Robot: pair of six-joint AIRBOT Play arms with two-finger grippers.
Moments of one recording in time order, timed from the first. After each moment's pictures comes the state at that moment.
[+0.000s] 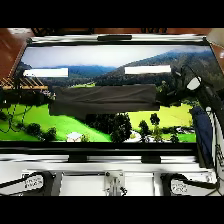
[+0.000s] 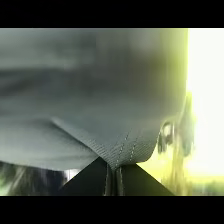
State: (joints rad) left arm 0.32 -1.35 1.15 0.82 -1.22 -1.01; right arm -0.07 -1.45 1.22 -1.19 1.13 1.45
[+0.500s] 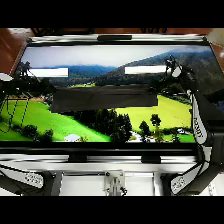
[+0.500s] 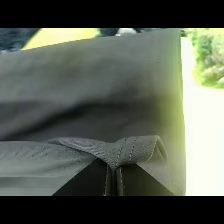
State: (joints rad) left arm 0.29 -1.71 1.45 0.78 -1.12 -1.21; right arm 0.00 -1.84 1.63 -1.28 1.03 1.58
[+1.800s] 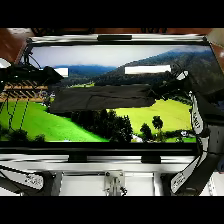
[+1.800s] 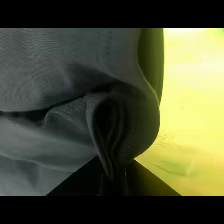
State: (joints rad) left arm 0.17 -1.68 1.65 0.73 -1.27 -1.22; right arm -0.11 -1.98 1.68 -0.94 1.22 1.50
